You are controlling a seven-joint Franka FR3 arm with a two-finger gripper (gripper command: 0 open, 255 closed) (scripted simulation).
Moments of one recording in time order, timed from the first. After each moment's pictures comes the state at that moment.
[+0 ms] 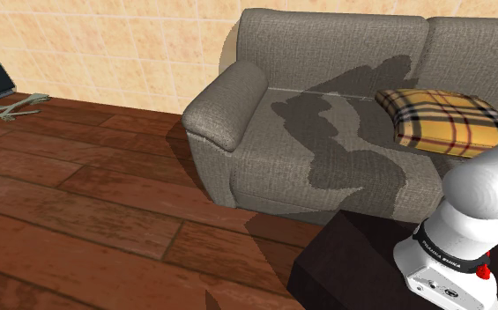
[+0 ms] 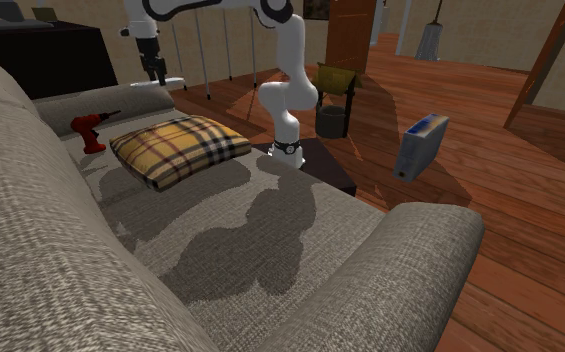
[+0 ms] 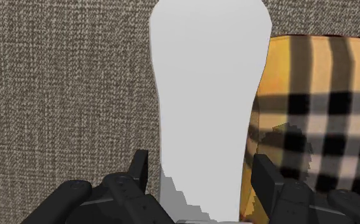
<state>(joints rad) -0.46 -0.31 -1.19 -1.86 -0.28 1.72 -0.65</state>
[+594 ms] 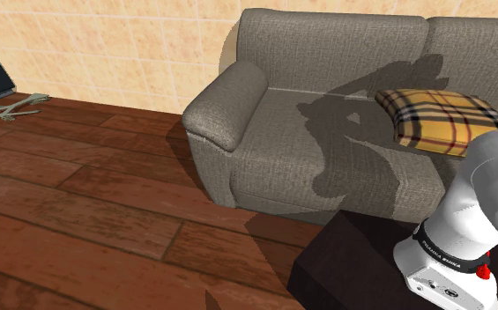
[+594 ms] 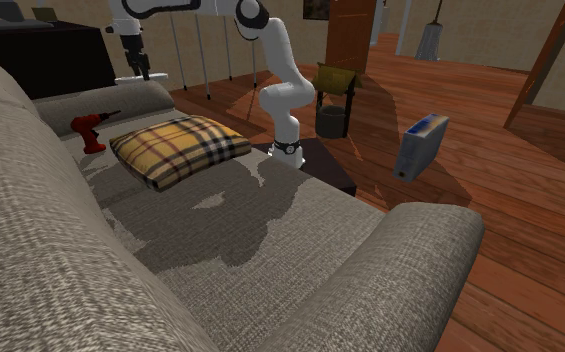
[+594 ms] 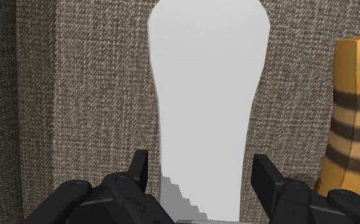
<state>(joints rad) 0.30 -0.45 -1.95 -1.44 -0.40 1.61 -0.74</state>
